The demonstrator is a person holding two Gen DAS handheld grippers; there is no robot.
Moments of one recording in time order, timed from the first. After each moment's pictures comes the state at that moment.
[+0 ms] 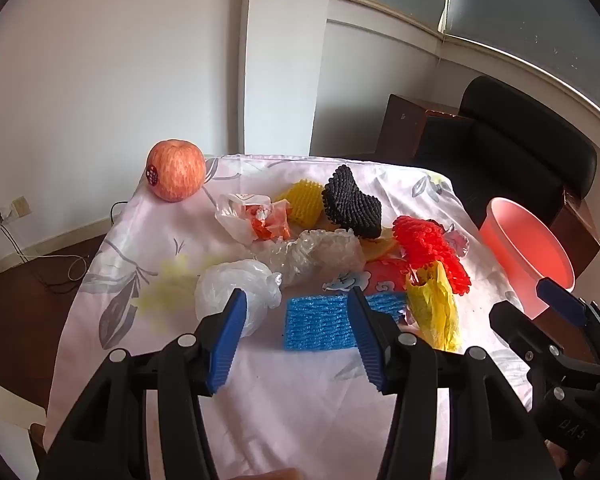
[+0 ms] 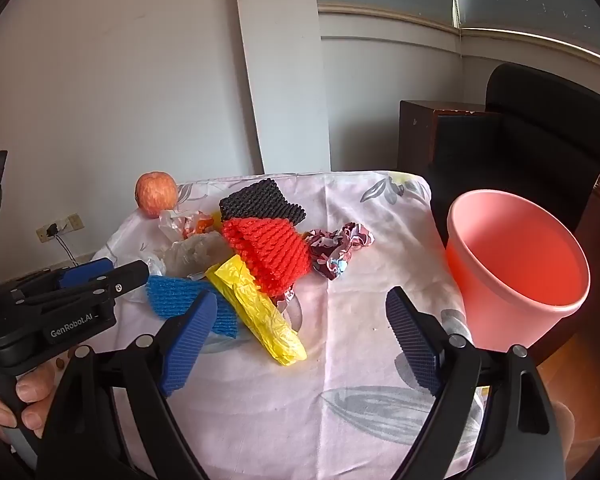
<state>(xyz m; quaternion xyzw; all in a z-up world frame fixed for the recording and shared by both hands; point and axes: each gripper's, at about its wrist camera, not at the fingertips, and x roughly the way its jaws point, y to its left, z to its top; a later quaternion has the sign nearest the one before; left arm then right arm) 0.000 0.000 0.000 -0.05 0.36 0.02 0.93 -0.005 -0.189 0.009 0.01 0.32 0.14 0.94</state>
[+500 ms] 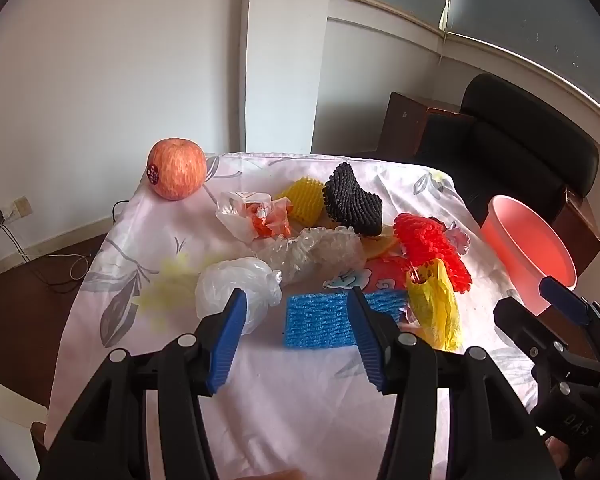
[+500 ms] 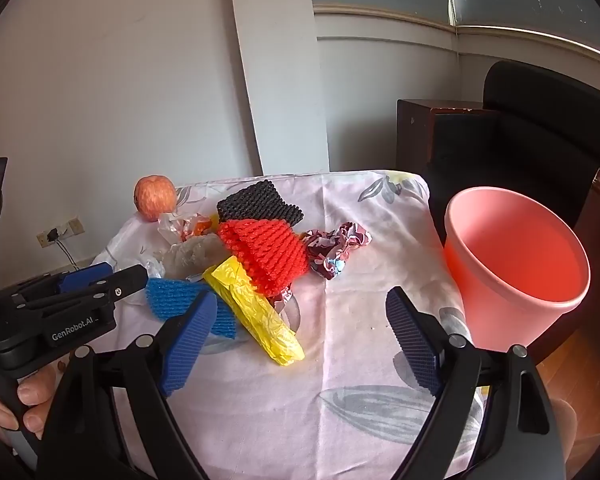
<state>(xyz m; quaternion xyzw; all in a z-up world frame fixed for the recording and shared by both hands) 0.000 0.000 0.000 -0.05 0.36 0.02 0.93 -0.006 -0.191 0.008 0.01 0.31 0.14 0.94</state>
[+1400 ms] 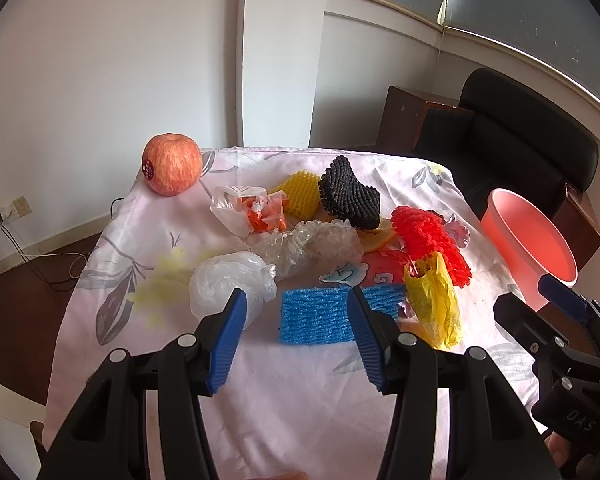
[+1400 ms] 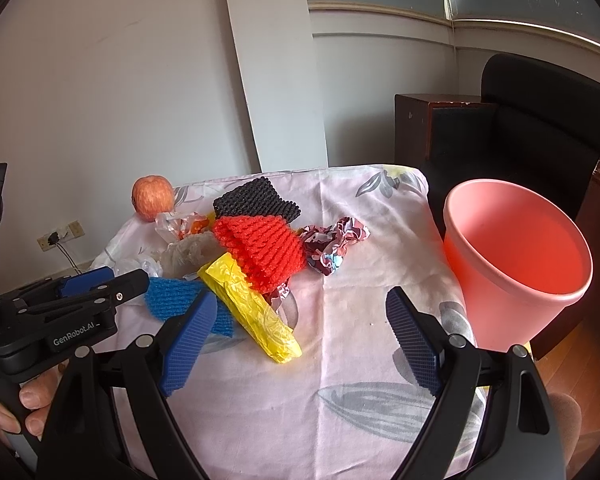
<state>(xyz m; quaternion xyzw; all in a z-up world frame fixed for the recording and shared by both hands) 0.000 -0.001 -0.006 -0.05 0.37 0.01 0.93 -0.006 -0.197 0.005 0.03 0.32 0.14 0.94</state>
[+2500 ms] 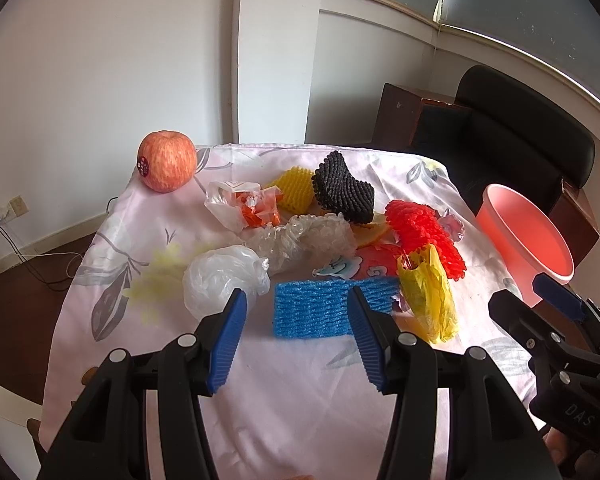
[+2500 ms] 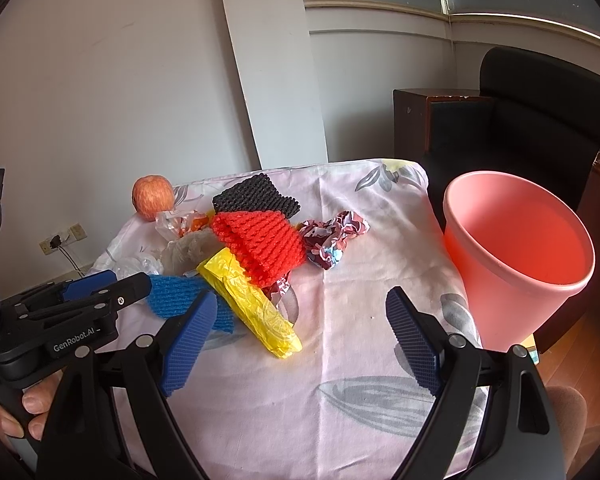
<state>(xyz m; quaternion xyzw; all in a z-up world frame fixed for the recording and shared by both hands) -0.003 -0.009 -0.009 -0.04 0.37 0.01 0.93 -0.006 -0.197 0.003 0.03 0.32 0.14 0.94</state>
